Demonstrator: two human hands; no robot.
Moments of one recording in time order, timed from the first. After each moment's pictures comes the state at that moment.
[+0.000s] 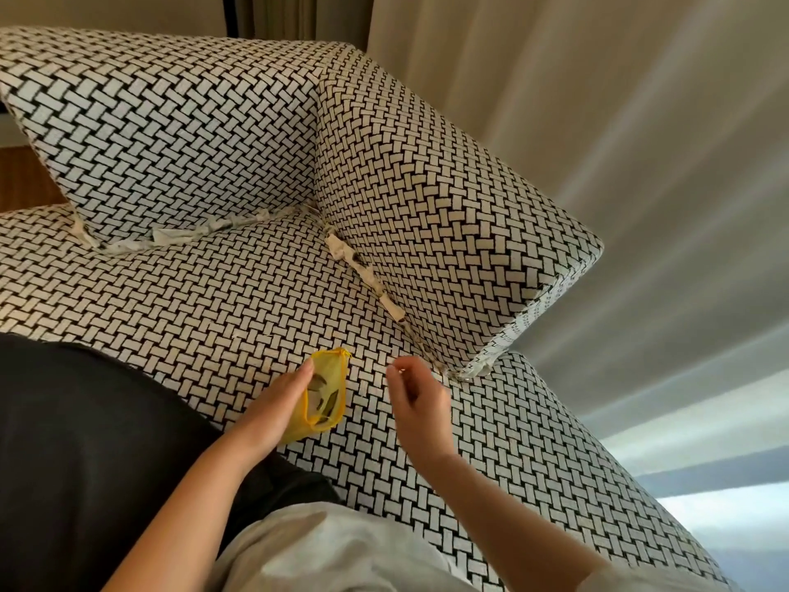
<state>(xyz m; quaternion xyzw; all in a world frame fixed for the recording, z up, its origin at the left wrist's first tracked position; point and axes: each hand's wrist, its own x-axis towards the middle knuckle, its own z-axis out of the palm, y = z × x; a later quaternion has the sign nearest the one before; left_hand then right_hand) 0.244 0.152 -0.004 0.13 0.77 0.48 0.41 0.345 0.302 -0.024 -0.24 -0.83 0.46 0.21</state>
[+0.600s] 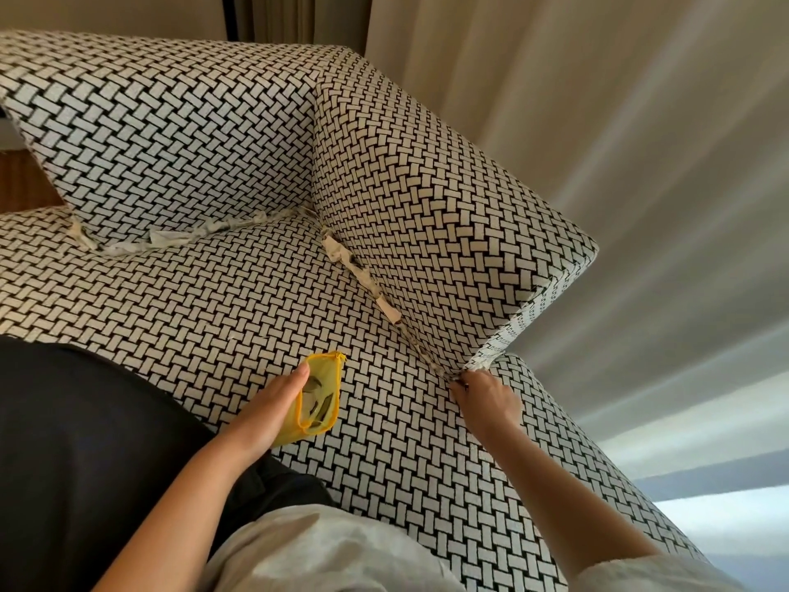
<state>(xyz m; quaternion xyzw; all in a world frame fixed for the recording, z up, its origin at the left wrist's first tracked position) 0.248 0.154 0.004 0.14 0.78 0.46 0.40 0.367 0.408 -0.047 -0.39 -0.92 0.04 -0.07</state>
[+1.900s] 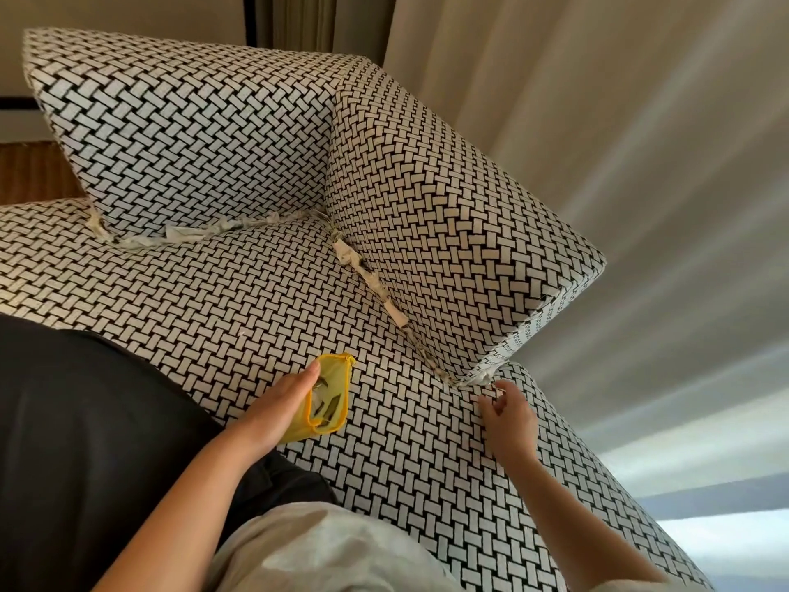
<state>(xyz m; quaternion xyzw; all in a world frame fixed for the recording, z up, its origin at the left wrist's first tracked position) 0.246 0.150 0.004 0.13 0.77 0.45 0.43 0.398 0.415 -0.058 -0.48 -0.84 0.25 0.12</state>
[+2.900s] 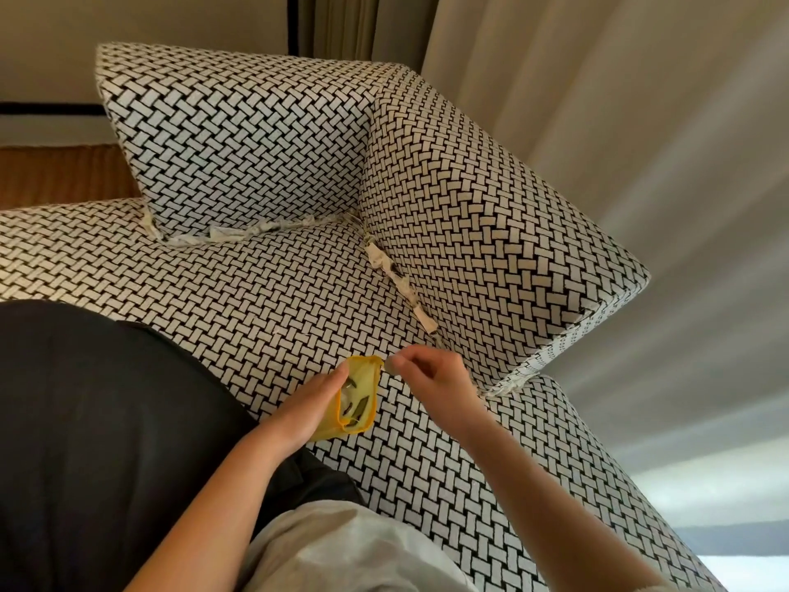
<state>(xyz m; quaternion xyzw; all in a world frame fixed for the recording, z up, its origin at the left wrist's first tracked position) 0.247 0.150 0.011 0.12 0.75 0.49 0.44 0.317 0.311 0.031 -0.14 -0.83 0.55 0.02</state>
